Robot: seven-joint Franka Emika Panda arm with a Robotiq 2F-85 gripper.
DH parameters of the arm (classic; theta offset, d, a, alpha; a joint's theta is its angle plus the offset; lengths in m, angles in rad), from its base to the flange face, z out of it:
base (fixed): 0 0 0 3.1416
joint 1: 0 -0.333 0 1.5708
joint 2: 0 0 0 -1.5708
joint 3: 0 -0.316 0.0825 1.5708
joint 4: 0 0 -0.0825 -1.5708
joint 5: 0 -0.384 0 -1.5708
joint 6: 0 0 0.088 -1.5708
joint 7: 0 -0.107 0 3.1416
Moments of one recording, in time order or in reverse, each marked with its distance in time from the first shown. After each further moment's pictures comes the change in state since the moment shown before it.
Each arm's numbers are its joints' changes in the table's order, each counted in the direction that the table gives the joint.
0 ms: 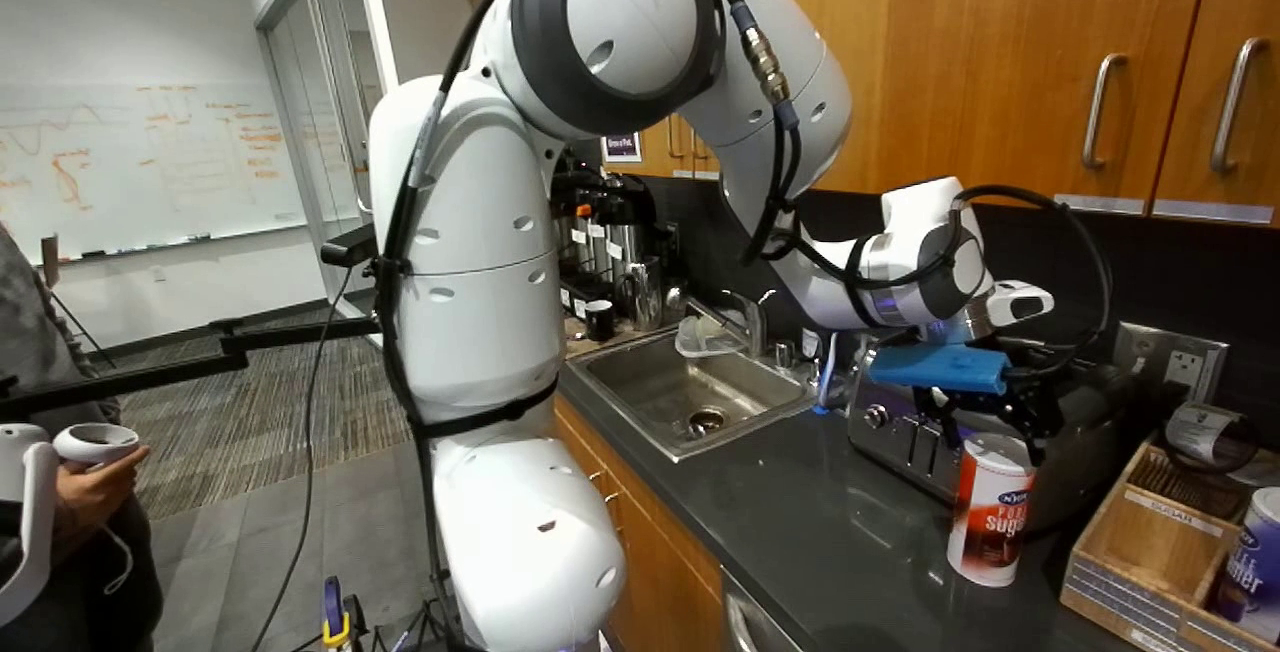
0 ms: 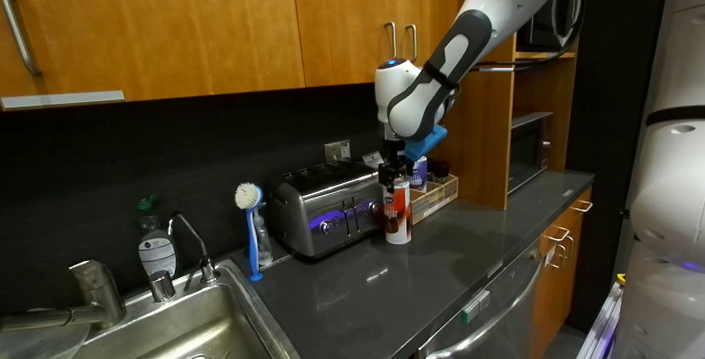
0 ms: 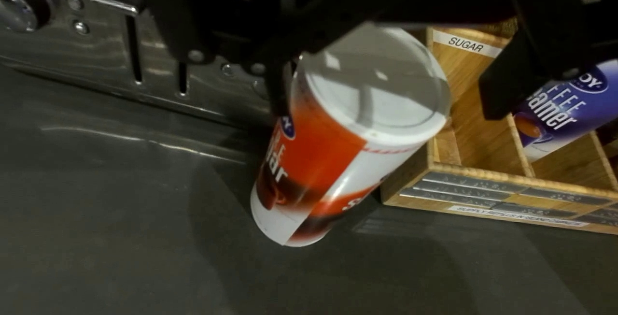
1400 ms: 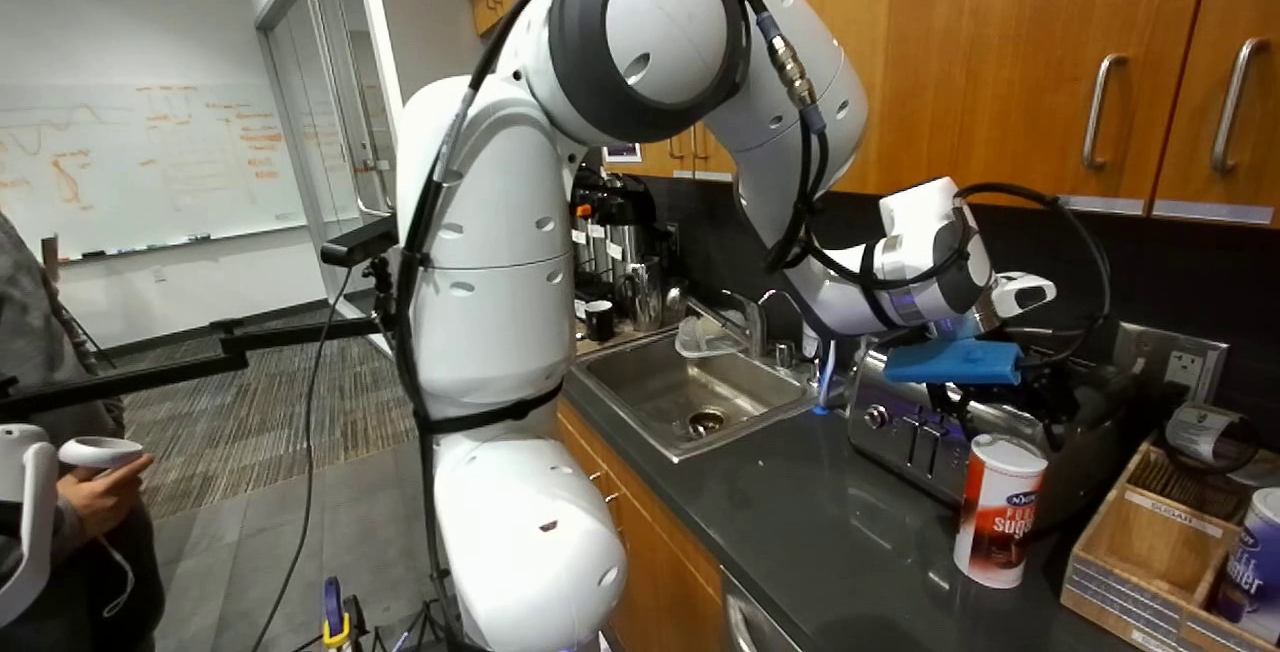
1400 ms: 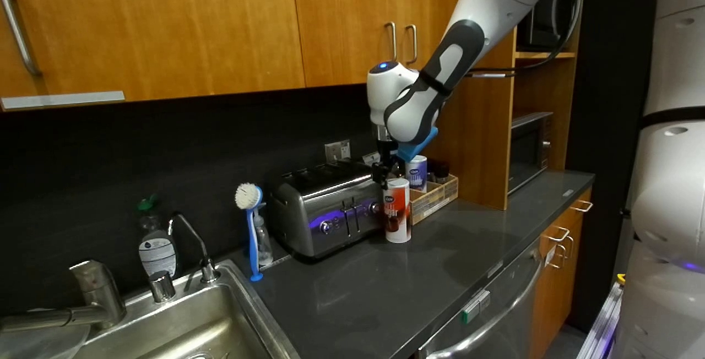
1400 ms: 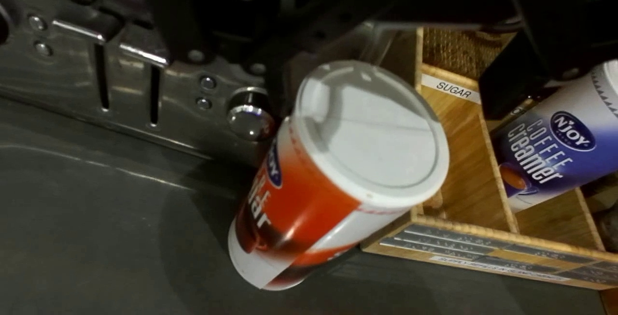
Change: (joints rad) arm -0.010 0.060 0.006 -0.067 0.123 0.035 -0.064
